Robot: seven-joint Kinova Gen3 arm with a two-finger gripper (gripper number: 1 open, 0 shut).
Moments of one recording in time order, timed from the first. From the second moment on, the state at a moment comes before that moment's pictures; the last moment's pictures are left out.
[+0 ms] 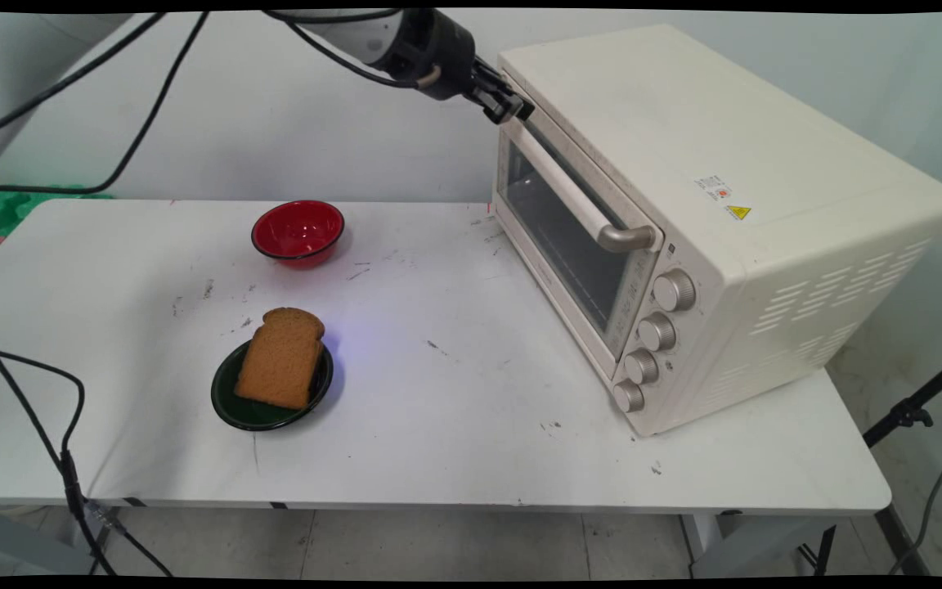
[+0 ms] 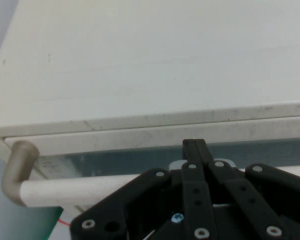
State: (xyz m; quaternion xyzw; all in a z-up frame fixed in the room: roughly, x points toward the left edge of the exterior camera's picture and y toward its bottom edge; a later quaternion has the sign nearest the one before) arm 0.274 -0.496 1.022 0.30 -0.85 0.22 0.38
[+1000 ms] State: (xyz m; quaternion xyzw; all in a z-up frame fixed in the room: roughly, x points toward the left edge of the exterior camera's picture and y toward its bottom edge) arm 0.257 -0.506 1.003 0.29 -0.86 0.23 0.34
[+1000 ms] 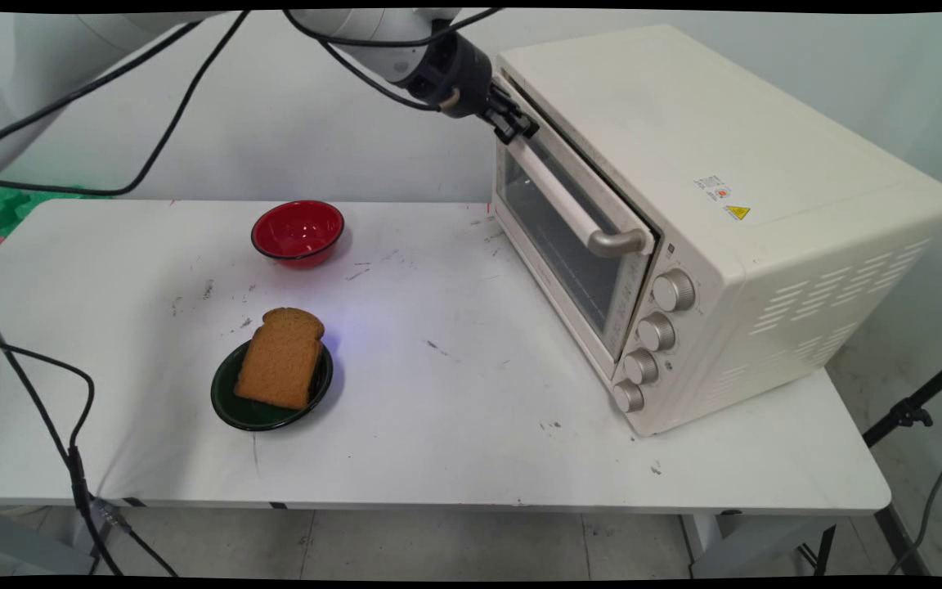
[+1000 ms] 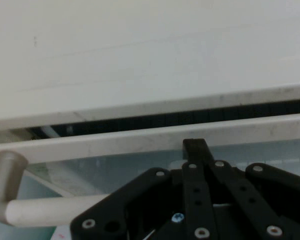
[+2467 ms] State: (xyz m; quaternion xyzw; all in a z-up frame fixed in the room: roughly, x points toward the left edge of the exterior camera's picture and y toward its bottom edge) arm 0.356 -0.442 0.944 0.30 -0.87 0.20 0.32
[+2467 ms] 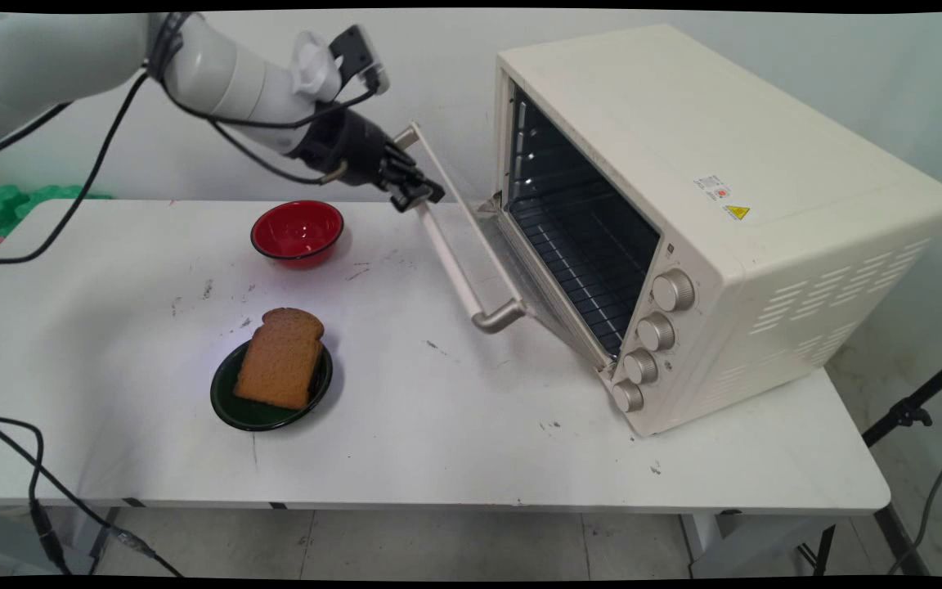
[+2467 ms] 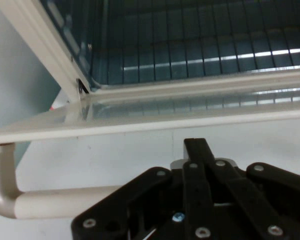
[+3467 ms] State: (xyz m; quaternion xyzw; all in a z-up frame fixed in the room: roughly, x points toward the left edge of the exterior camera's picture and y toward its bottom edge) arm 0.434 -0.415 0.865 0.29 -0.88 0.18 0.34
